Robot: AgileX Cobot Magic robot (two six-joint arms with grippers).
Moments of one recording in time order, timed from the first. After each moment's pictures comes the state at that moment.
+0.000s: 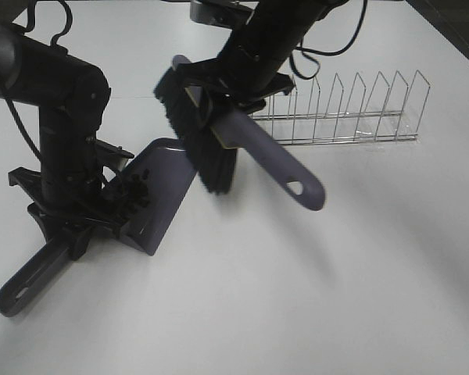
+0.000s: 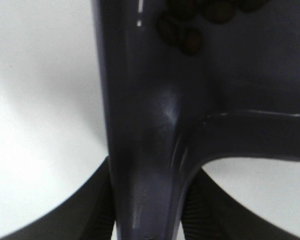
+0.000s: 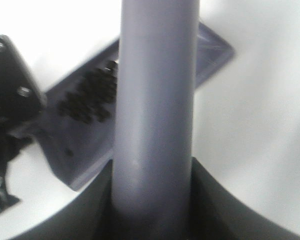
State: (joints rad) left arm -0.44 2.20 -1.39 0.11 1.12 -0.08; right arm 0.45 2.19 -1.81 0.39 0.93 -0.15
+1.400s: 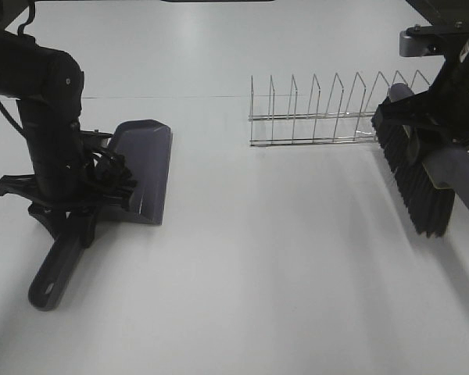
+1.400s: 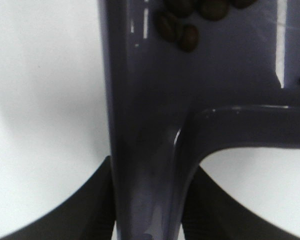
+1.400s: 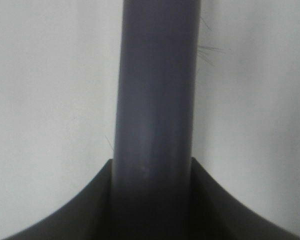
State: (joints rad) left arm -0.36 2.17 -1.38 -0.01 1.04 -0.24; right arm 0.15 1.73 -1.14 -0.10 0.84 0.22
